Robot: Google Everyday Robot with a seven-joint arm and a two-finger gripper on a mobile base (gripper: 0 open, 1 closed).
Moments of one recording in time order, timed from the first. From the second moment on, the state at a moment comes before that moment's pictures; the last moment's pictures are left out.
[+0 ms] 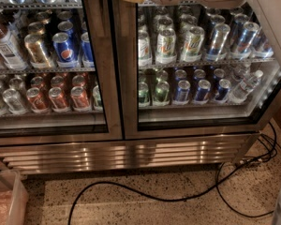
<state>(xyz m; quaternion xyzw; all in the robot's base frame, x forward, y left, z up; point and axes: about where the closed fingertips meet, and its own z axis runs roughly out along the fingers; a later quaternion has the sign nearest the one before) 0.626 0.047 1.086 -0.56 0.48 0.37 0.56</state>
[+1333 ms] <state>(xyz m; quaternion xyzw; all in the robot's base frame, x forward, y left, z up) 0.626 0.048 1.086 -0.56 0.48 0.37 0.56</state>
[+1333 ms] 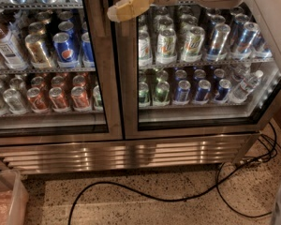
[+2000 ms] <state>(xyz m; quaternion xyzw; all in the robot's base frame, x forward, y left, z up) 0.620 0.050 1.086 -0.56 0.48 0.37 0.56</state>
